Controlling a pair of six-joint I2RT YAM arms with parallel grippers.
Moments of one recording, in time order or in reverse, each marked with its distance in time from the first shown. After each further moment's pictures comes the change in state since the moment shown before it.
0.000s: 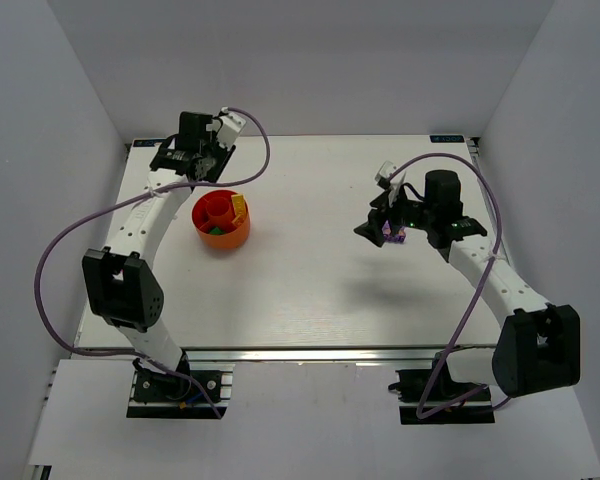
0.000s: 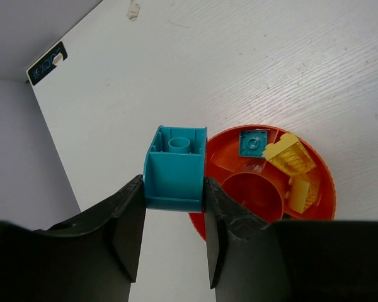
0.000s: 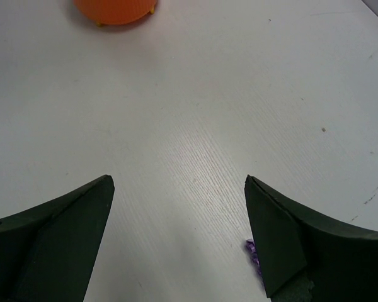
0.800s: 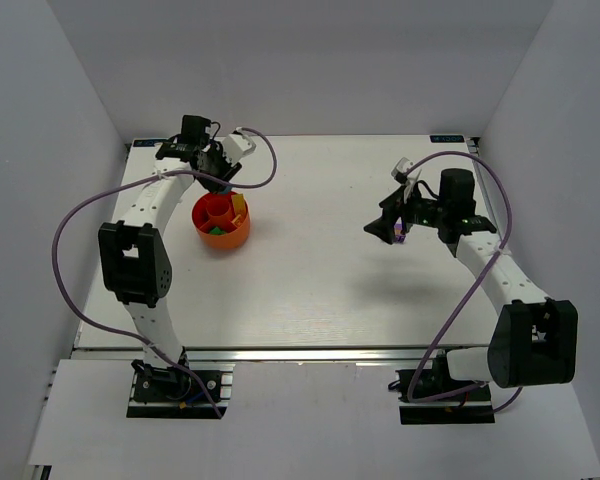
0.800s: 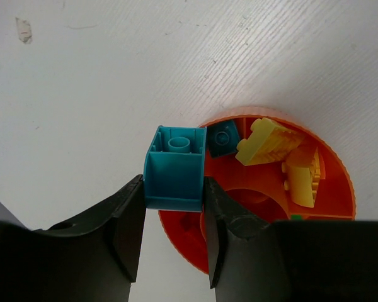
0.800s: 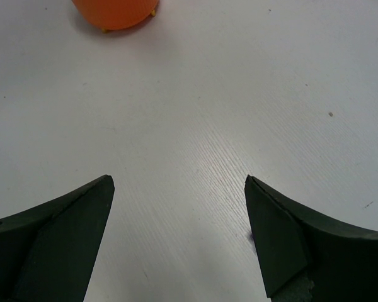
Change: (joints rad) left arm 0.087 0.193 0.084 -0.113 0.331 0.304; right arm -0.121 0.032 0.000 -0.001 -0.143 0.041
